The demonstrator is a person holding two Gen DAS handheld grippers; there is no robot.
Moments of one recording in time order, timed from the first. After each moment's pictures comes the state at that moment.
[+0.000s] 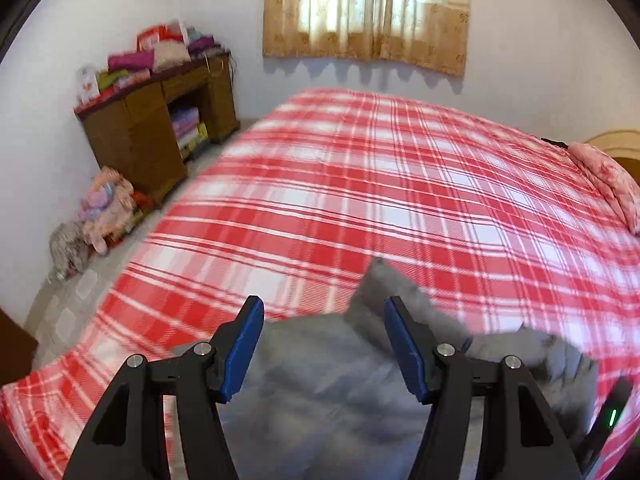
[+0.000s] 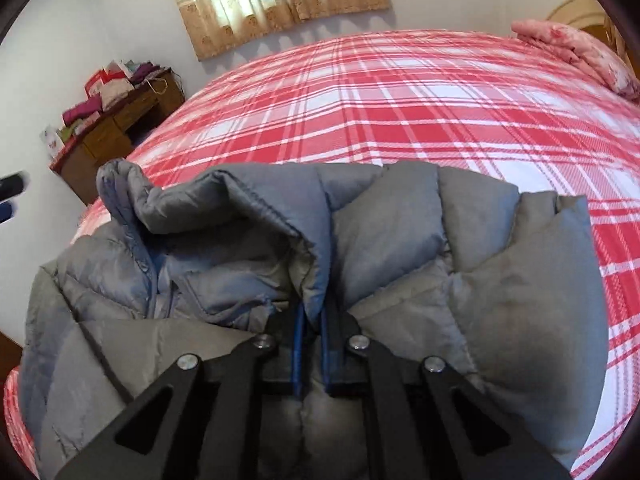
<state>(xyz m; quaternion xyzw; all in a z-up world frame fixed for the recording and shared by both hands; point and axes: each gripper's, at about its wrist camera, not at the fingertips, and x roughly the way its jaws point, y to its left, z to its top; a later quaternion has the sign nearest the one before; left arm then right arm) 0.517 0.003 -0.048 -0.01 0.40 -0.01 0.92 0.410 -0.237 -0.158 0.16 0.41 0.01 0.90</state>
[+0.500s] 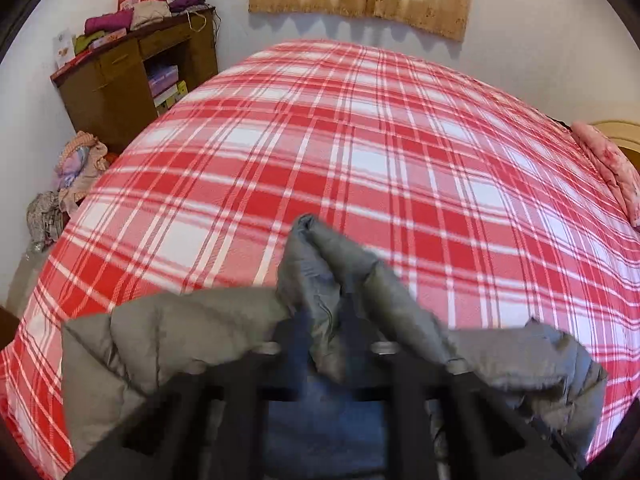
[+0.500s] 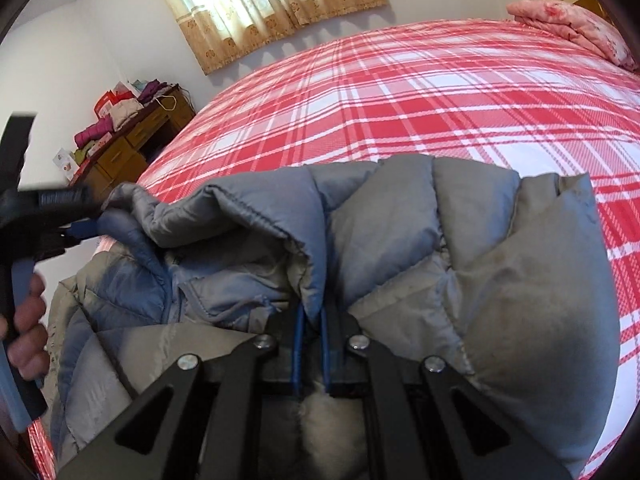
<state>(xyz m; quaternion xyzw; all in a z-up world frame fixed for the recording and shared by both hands) 0.538 -0.027 -0.114 -0.03 0.46 -0.03 0.89 0.410 -0.239 -0.162 0.20 0.39 0.03 0.90</state>
